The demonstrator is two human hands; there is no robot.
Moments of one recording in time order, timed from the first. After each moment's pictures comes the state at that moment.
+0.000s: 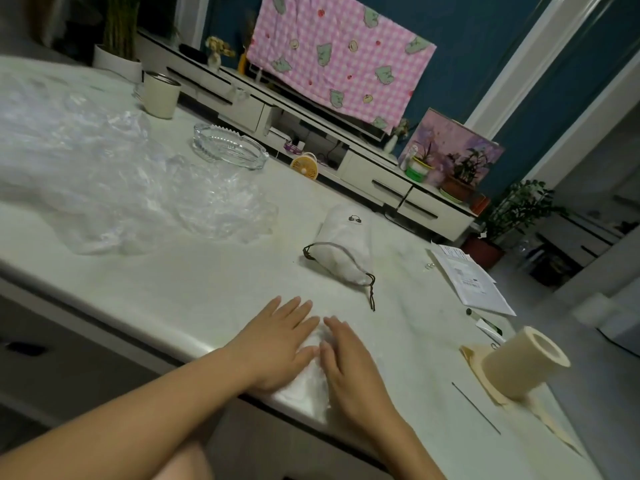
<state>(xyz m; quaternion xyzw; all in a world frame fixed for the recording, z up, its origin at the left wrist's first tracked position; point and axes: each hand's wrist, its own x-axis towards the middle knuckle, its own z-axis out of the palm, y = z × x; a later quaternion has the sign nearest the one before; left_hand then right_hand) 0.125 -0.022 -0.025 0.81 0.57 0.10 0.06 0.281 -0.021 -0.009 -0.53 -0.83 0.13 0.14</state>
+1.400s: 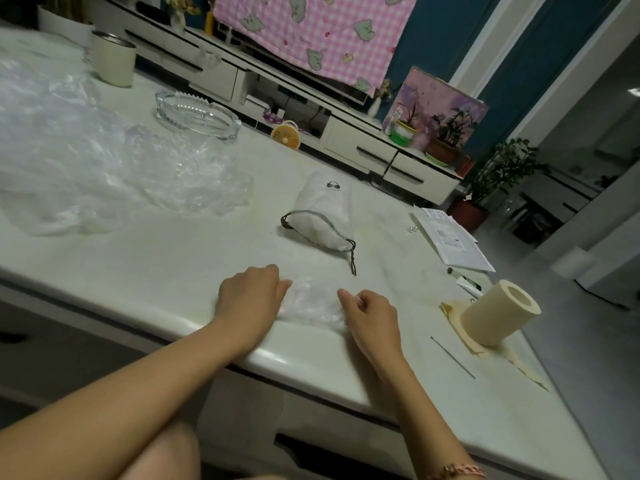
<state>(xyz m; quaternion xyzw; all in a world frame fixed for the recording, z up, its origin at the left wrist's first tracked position) 0.141 -0.015 -0.012 0.64 0.71 0.28 0.06 0.320 0.004 0.001 -0.67 -0.67 0.15 0.28</state>
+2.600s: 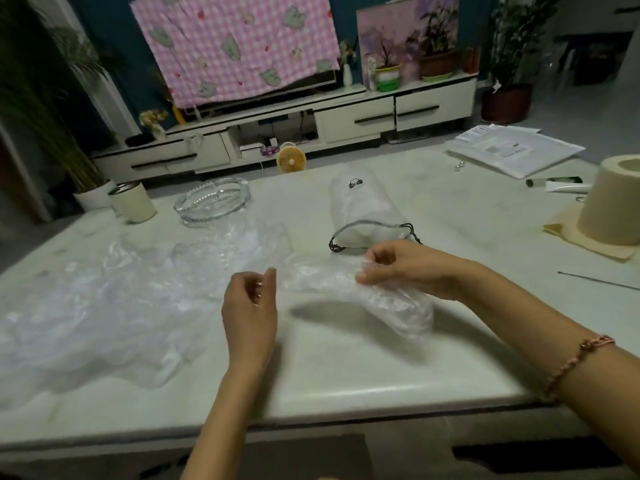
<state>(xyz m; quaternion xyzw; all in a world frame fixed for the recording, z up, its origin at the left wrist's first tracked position) 0.044 0.014 0.005 0.53 0.64 0.53 0.16 0.270 0.039 0.044 -0.42 -0.65 0.56 0.31</state>
